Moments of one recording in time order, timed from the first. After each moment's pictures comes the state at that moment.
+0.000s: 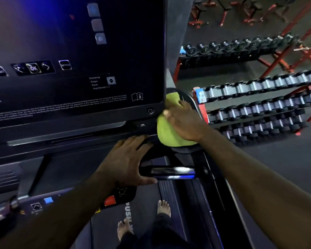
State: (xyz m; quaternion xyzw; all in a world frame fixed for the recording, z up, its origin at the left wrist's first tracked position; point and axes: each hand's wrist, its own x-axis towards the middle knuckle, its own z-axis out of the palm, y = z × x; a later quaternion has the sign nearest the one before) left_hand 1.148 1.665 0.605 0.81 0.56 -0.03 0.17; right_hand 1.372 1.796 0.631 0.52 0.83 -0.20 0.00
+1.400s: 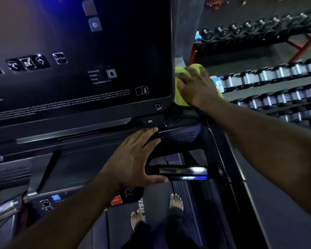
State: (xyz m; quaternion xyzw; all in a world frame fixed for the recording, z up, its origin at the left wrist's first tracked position) left_hand 1.149 1.663 0.606 0.80 0.57 -0.01 0.18; right_hand 1.367 1.907 0.586 0.54 0.84 -0.02 0.02
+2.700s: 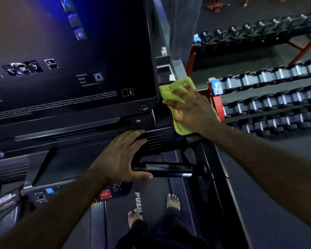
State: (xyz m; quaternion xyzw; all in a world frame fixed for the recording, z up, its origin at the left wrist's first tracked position) left_hand 1.155 1.661 0.610 0.79 0.59 -0.03 0.18; right_hand 1.414 1.833 0.578 0.47 0.88 -0.01 -0.05
